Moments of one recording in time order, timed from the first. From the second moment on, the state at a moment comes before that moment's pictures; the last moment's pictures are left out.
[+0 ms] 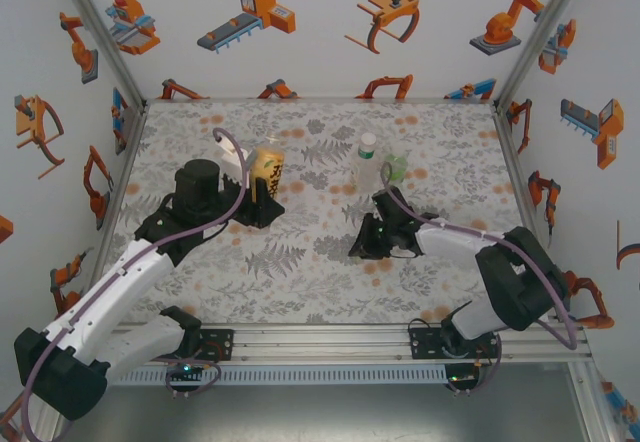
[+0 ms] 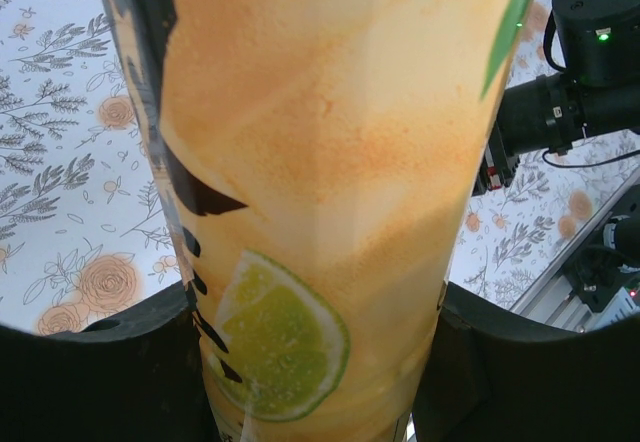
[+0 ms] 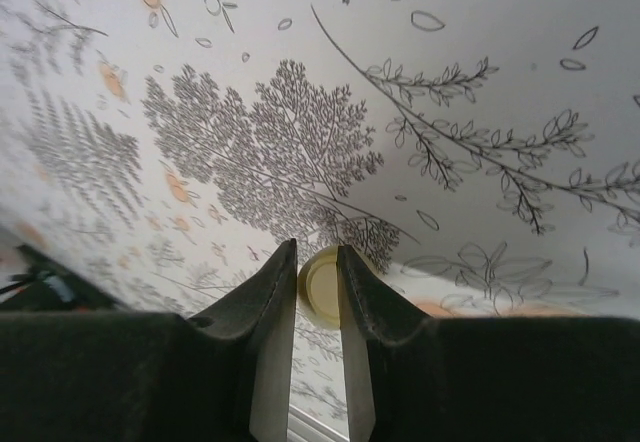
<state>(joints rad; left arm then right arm) -0.57 0.97 0.86 -0.34 0.27 -0.23 0.56 1.48 0.62 -0.13 -0.32 0.82</state>
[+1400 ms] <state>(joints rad) -0.56 1.01 0.86 -0.32 0.24 -0.23 1.00 1.24 0.69 -0.75 0.23 0.84</state>
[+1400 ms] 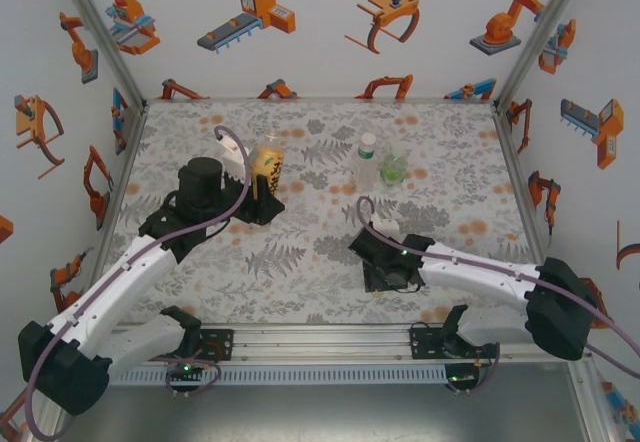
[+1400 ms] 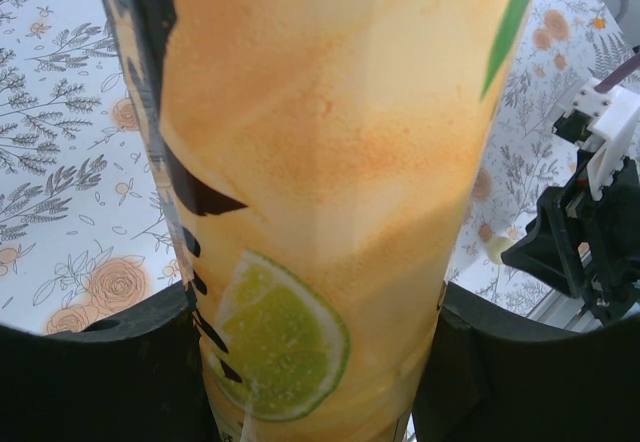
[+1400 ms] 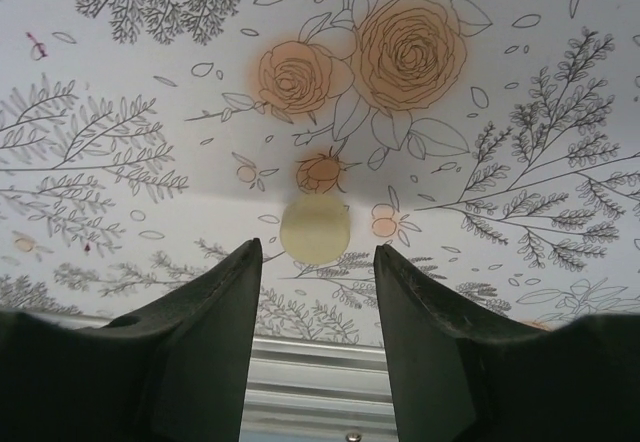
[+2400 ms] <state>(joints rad) -0.56 1.01 0.86 -0.32 0.25 -0.23 1.00 1.30 0.63 -0.63 0.22 0.85</state>
